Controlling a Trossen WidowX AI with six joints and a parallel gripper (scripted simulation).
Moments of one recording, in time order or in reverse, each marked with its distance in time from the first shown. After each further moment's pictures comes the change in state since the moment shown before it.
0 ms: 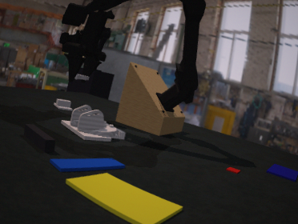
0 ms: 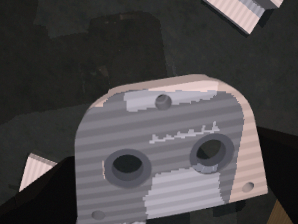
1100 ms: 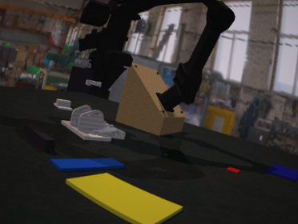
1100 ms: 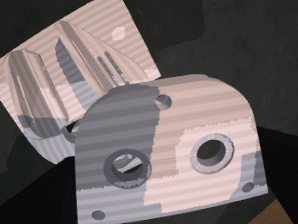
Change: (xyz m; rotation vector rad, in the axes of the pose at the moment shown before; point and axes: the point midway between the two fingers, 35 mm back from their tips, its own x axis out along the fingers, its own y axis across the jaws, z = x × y) arm 0.004 0.054 -0.095 -0.661 0.016 0.015
